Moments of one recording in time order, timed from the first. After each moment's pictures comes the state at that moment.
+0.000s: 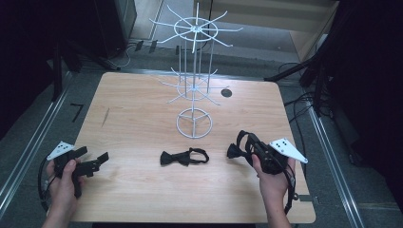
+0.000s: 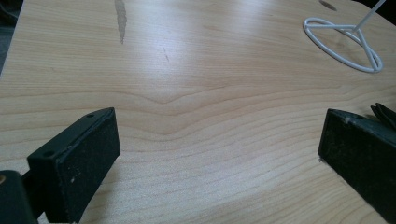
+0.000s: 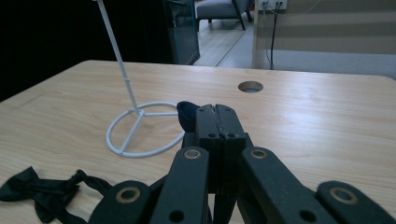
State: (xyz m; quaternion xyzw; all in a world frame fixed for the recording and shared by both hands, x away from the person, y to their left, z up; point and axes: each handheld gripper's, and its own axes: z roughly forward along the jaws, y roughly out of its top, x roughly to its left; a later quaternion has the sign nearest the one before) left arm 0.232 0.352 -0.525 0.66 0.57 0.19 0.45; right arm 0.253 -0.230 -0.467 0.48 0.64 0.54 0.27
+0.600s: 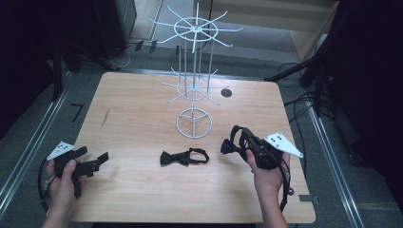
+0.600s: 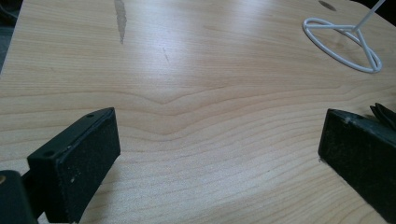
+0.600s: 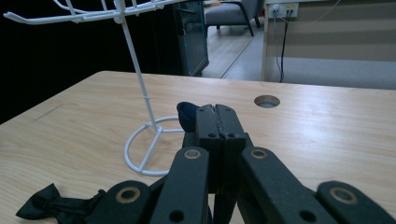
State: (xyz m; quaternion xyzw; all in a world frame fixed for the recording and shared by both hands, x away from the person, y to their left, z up) left arm 0.232 0.352 -0.525 0.66 0.57 0.19 0.45; right arm 0.258 -0.211 -0.451 0.47 0.63 0.55 0.27
